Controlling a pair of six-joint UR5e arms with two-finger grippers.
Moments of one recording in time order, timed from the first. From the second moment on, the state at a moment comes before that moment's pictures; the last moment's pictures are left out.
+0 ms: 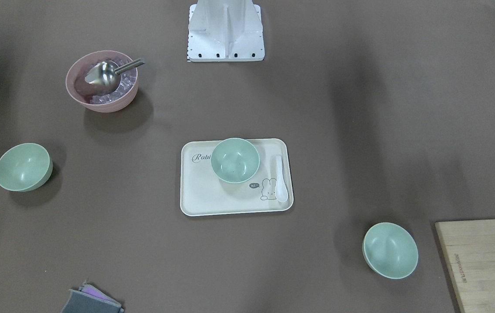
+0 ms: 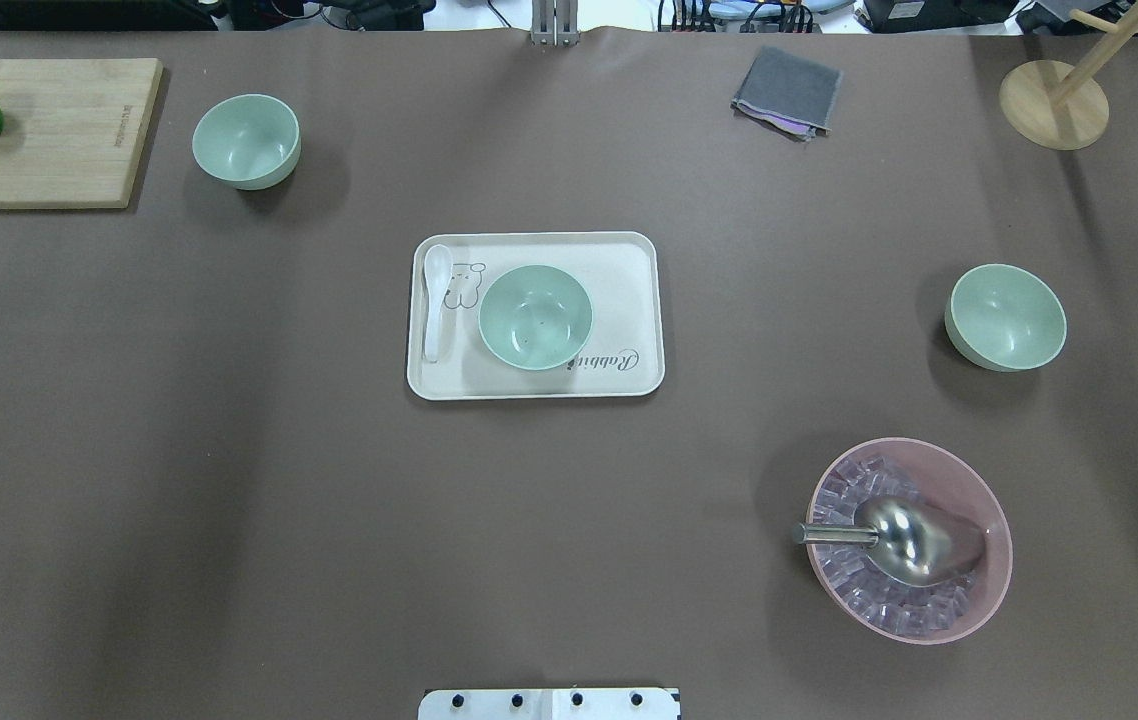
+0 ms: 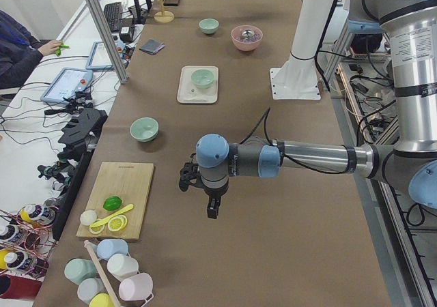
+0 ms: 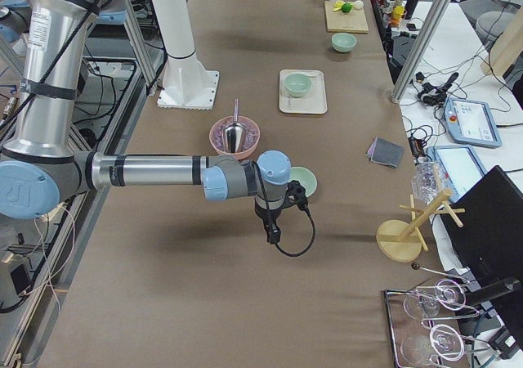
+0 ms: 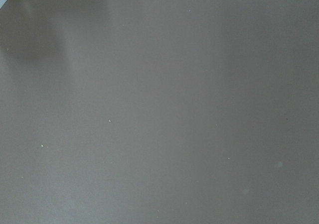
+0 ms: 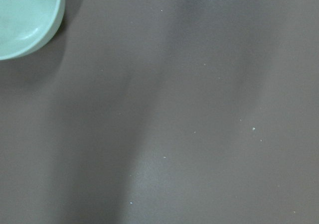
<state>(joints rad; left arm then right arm) -1.53 -1.38 -1.84 -1.55 -2.38 0.10 1.37 -1.79 1.79 -1.44 2.29 -0.13</state>
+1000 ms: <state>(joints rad) -1.51 -1.53 -1.79 -2.03 -2.59 0.00 1.37 -1.74 1.76 -1.21 2.28 -0.06</state>
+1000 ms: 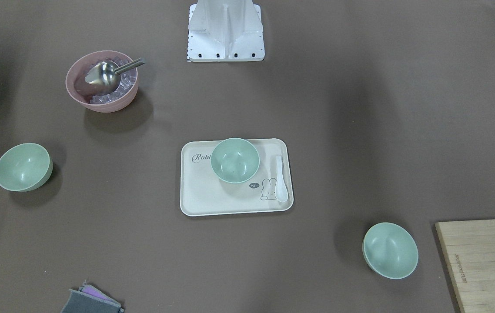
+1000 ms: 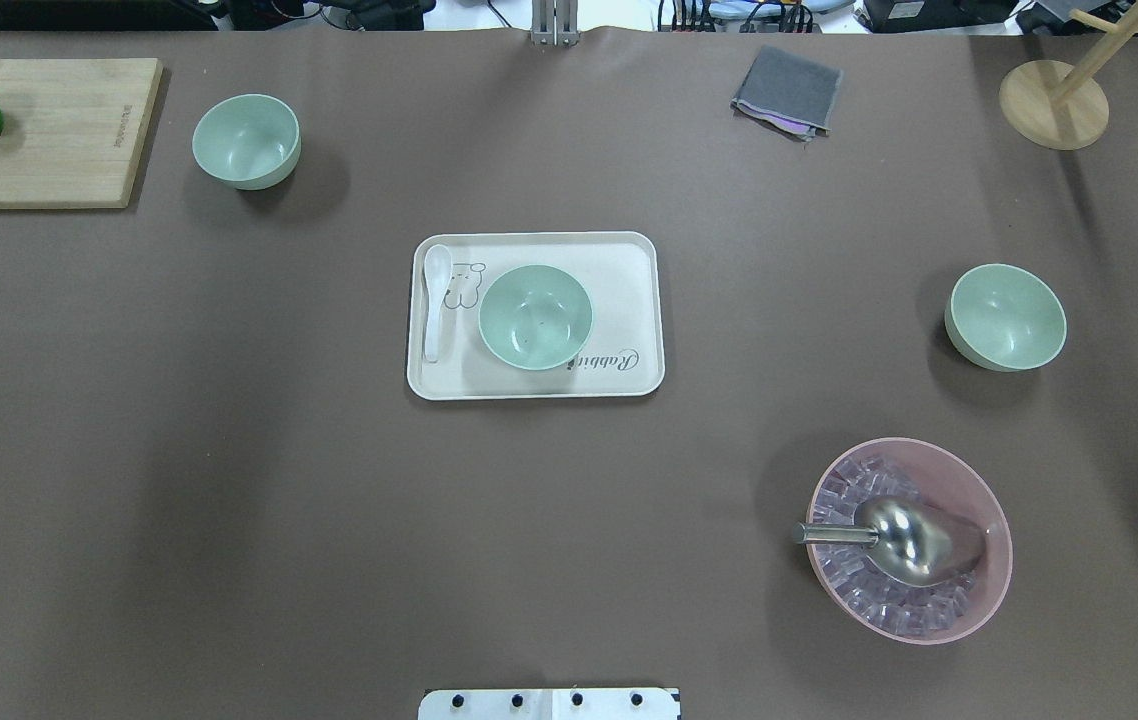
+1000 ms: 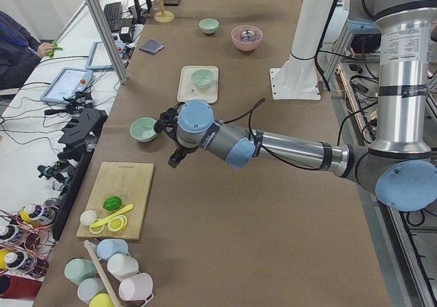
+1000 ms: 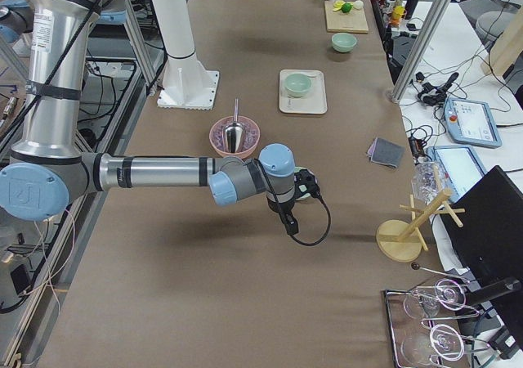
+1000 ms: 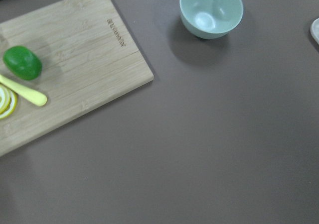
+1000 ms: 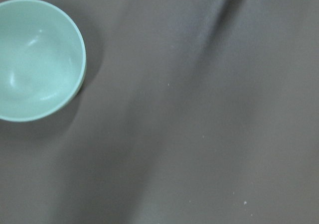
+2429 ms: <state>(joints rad) -1.13 -2.21 -1.03 -2.09 -2.18 -0.57 1.26 -1.62 1.76 -1.14 2.25 0.37</state>
